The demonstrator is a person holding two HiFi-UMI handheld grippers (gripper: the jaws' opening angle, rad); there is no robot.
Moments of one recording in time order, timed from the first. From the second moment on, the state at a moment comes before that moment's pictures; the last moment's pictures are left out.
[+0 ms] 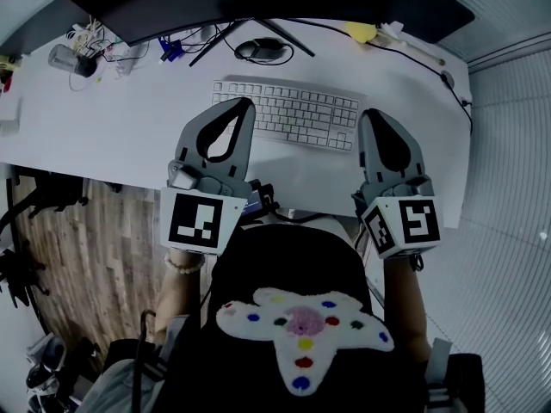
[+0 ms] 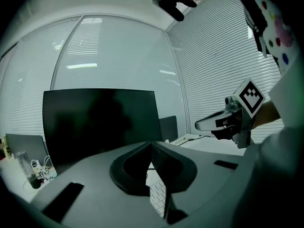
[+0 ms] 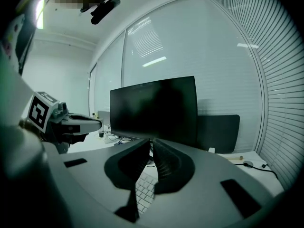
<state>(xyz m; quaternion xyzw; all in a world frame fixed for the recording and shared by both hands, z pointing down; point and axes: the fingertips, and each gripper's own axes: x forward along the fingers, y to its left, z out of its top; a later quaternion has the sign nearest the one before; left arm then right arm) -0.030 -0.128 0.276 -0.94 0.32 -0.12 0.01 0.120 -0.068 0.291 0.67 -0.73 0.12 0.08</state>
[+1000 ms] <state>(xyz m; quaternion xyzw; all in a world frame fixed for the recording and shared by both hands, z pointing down) -0.022 -0.129 0.281 -0.94 0.32 -0.13 0.02 0.118 -0.070 0.304 0.67 -0.72 0.13 0.10</state>
